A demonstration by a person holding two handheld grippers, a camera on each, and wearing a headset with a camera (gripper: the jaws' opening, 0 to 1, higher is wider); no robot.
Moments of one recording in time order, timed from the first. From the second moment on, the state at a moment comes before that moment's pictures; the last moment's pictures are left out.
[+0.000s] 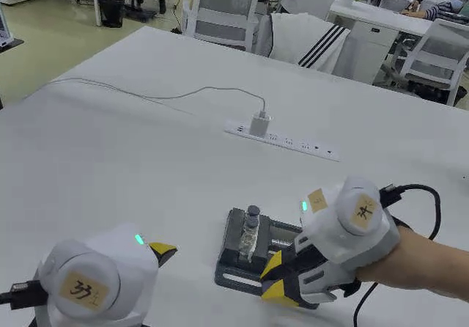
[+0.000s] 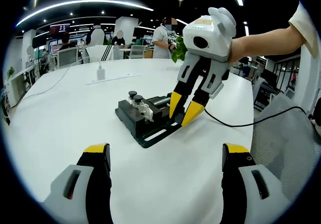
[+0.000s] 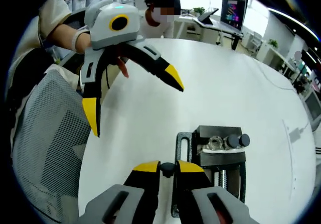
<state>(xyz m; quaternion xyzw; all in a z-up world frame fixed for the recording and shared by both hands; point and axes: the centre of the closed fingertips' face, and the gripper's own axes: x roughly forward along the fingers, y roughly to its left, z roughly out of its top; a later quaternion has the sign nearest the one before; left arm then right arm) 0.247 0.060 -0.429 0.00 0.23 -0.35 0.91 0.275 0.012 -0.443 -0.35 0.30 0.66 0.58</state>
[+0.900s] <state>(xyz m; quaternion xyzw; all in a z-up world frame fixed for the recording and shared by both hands) 0.276 0.031 -0.363 -0.08 0.13 -0.38 0.91 0.288 0.051 -0.319 0.09 0.21 0.64 0.74</state>
